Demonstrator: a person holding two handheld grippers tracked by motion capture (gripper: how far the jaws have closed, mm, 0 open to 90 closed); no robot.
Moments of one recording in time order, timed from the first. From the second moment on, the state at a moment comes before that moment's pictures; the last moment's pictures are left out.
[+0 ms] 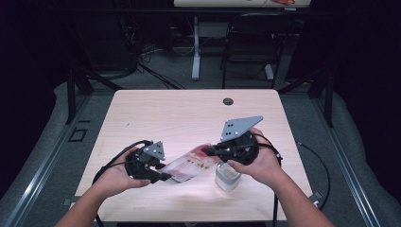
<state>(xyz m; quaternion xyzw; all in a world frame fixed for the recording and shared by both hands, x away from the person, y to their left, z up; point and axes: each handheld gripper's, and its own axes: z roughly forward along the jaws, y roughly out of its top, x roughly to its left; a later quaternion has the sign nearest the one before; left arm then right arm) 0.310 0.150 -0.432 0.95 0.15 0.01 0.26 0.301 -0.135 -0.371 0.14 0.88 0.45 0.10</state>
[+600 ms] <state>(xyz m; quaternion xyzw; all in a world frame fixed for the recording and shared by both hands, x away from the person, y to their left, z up) 0.313 0.149 -0.424 0.96 0.14 0.02 0.25 0.301 -0.145 -0.380 0.15 0.87 0.45 0.10</state>
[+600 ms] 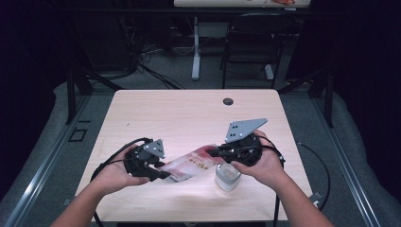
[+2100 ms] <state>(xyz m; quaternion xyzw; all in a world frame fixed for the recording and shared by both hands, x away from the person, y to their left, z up) 0.318 0.143 -0.400 0.96 0.12 0.02 0.23 0.304 -0.168 -0.399 0.19 0.86 0.47 0.10</state>
